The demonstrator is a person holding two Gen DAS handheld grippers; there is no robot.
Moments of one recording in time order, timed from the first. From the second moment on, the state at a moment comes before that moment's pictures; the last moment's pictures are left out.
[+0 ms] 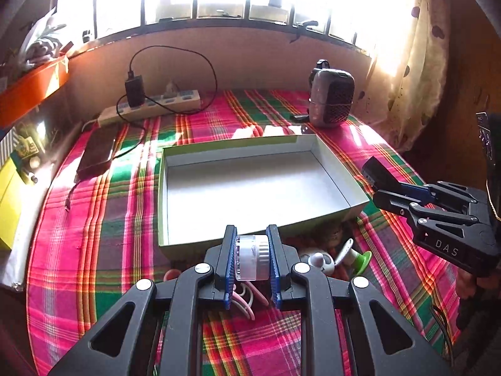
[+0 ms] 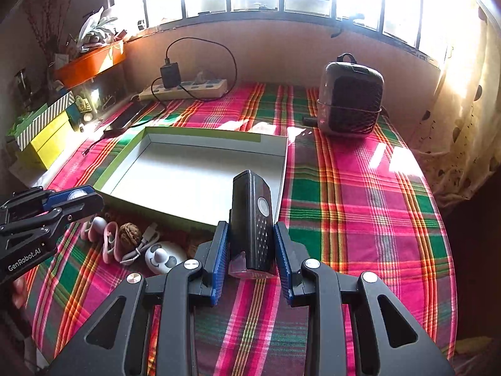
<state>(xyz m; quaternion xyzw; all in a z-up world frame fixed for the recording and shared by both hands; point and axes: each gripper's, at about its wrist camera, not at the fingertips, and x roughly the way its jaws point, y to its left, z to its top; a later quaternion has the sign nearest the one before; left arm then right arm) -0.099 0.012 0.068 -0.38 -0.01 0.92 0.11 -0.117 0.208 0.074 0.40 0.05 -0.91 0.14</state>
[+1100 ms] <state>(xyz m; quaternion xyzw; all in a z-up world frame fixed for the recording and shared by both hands) -0.232 0.011 0.026 -0.44 0.03 0.90 0.07 -0.224 0.171 0.035 0.45 0.07 -0.89 0.10</state>
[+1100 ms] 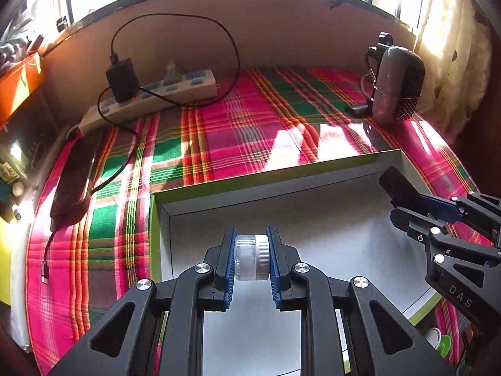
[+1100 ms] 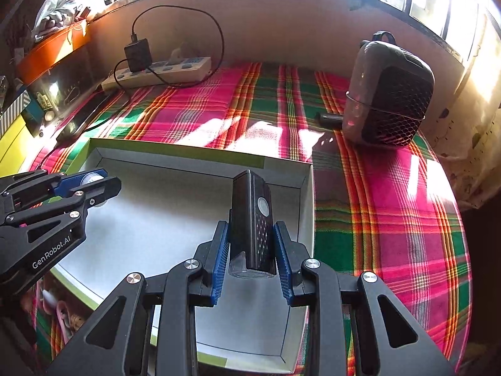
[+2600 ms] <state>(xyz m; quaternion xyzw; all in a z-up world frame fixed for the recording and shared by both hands) -0.223 0.005 0.028 -0.43 0.01 0.90 0.06 -0.221 0.168 0.033 0.43 0.05 -0.89 0.09</state>
